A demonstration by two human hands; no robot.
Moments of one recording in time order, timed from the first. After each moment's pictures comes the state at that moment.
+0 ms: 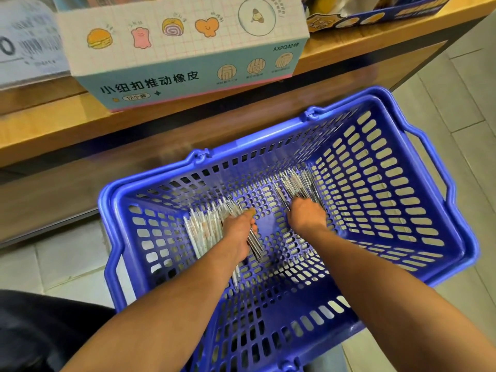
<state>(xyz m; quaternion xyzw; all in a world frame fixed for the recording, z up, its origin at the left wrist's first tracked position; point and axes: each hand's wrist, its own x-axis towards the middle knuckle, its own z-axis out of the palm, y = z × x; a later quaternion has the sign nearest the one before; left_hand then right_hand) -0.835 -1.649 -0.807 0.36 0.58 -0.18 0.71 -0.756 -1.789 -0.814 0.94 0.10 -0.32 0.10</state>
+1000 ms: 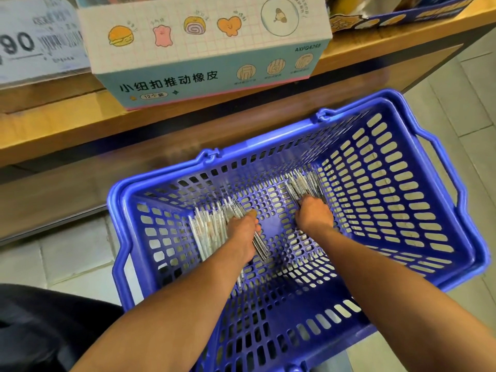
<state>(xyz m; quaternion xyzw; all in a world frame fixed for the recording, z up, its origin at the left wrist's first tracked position) -0.836 -1.650 -0.810 0.36 0.62 -0.17 0.68 -0.751 -1.789 -0.815 0.95 0.00 -0.31 0.01</state>
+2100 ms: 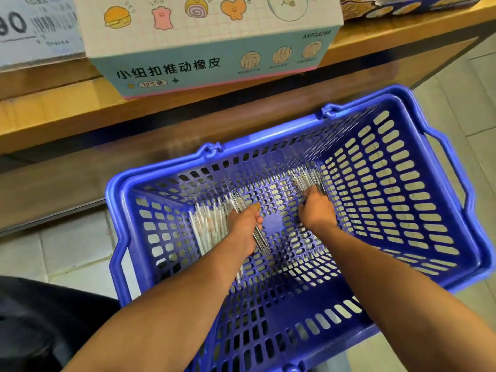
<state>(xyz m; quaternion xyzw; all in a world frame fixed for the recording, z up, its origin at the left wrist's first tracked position) -0.830 -1.646 -0.811 0.35 0.60 -0.14 0.71 -0.746 -1.795 -0.822 0.96 -0.01 -0.27 -0.06</state>
